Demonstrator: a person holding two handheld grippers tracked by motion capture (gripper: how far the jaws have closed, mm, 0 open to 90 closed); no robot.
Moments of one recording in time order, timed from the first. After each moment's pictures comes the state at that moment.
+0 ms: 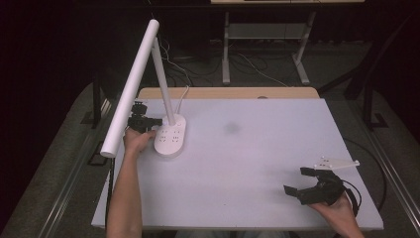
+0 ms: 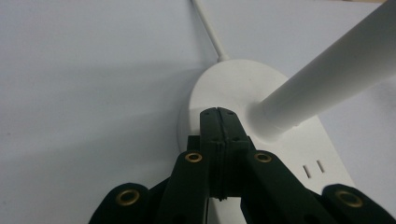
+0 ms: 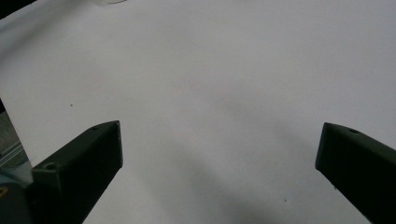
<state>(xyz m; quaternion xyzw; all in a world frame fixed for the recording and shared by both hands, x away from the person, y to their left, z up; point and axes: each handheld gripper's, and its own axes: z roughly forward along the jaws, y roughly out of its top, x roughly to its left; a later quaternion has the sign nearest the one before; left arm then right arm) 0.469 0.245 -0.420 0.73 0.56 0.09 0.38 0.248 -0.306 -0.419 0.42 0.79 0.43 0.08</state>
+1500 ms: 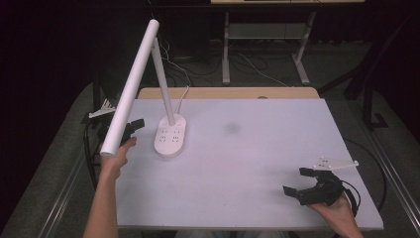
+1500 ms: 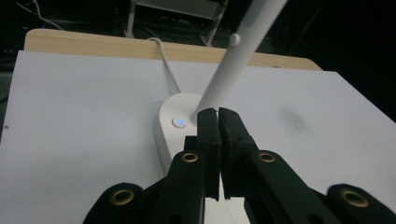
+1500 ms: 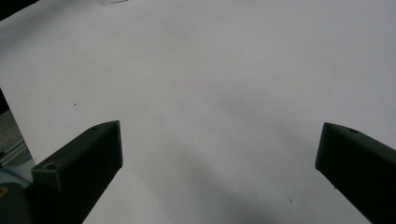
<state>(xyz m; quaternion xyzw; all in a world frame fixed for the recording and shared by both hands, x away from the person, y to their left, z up) 0.366 0.280 -0.364 0.66 0.53 0.15 0.51 0.248 -0.304 -0.419 0.41 0.80 0.44 0.08</state>
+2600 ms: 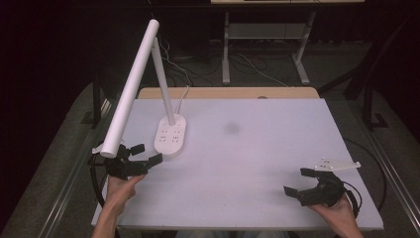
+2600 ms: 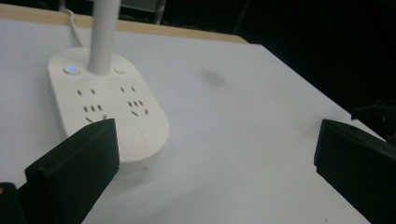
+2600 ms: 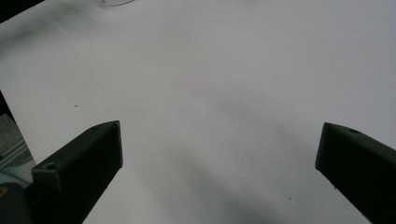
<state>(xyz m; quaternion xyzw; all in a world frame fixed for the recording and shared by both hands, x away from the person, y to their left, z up) 0.288 0.243 -0.386 0.69 0.45 0.09 0.56 0.244 -0.305 -0.418 0.42 0.79 0.44 0.08</state>
